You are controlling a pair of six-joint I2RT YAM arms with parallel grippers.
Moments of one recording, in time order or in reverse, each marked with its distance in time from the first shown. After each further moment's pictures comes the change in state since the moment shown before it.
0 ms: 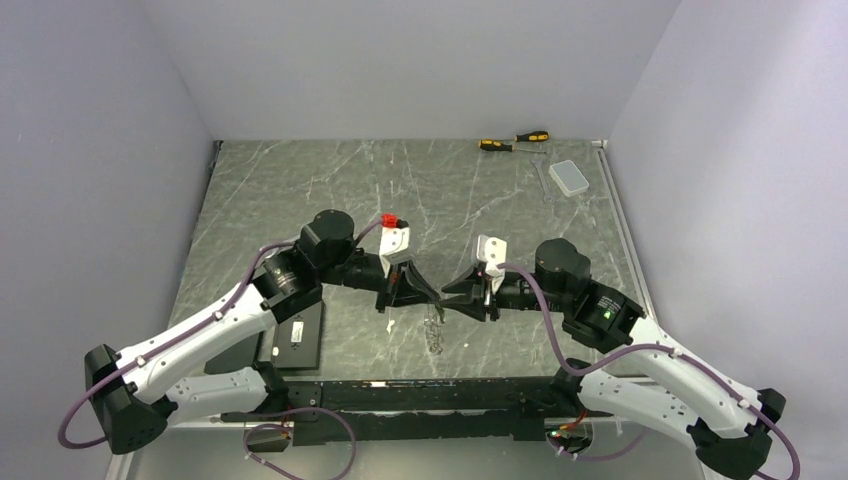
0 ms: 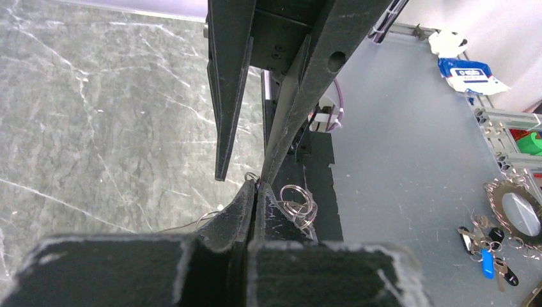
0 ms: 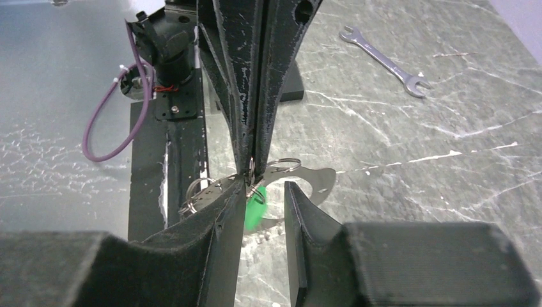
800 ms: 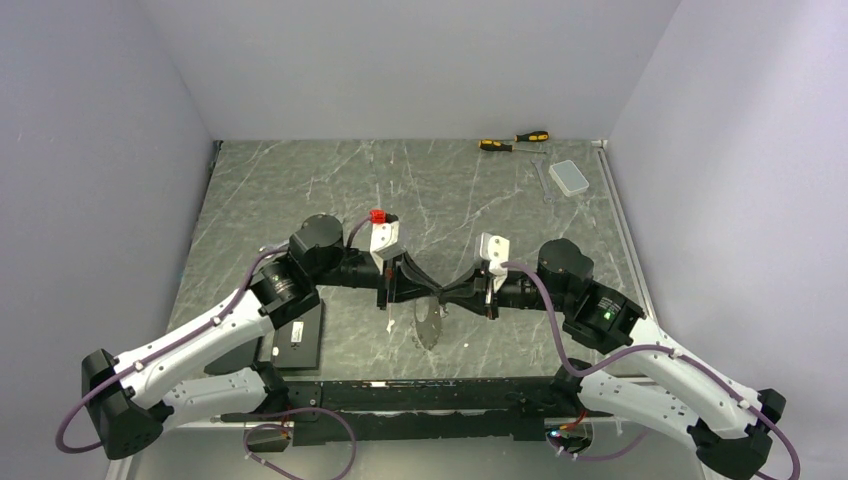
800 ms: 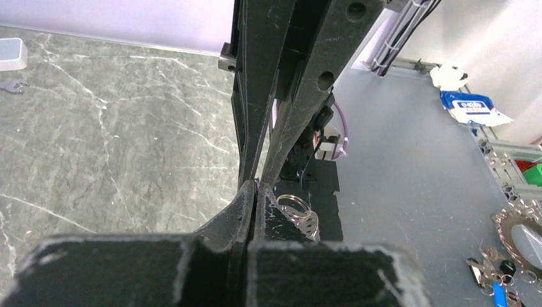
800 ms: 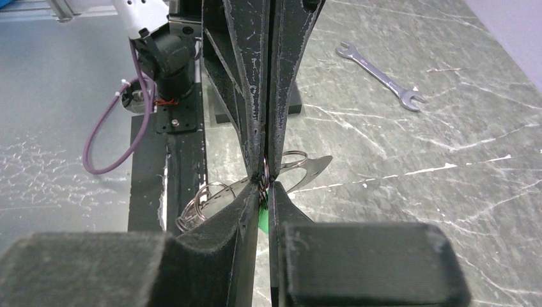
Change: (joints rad) left arm 0.000 -0.038 -0.062 0.177 -0.032 -0.095; right arm 0.000 -0.006 -0.009 0.052 -0.001 0.019
